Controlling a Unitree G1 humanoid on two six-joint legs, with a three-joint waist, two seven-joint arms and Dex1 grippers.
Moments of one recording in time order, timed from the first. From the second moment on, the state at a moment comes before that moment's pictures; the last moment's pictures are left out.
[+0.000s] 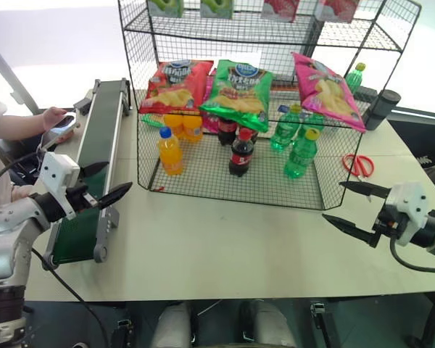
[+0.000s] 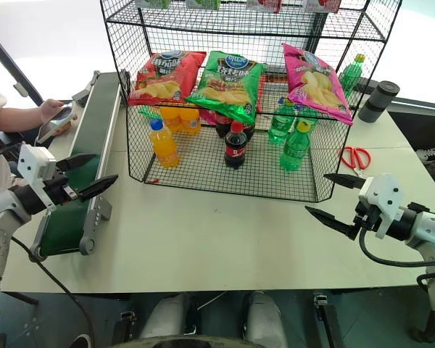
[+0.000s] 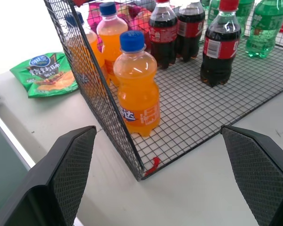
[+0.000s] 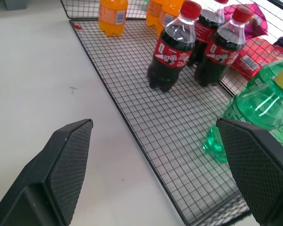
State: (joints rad) left arm -0.13 0.76 0.34 -0.02 -0.47 0.28 -0.92; right arm 0.10 -0.83 -0.41 -0.16 0.44 0.07 1.10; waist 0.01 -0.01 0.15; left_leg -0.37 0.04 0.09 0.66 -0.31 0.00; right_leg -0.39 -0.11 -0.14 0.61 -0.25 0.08
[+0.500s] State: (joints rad) left arm -0.20 0.74 0.29 0.08 -0.42 0.19 -0.93; right arm 0.08 -0.83 -0.39 -0.15 0.43 0.05 1.10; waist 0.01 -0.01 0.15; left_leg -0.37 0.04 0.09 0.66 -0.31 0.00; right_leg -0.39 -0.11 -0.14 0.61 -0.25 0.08
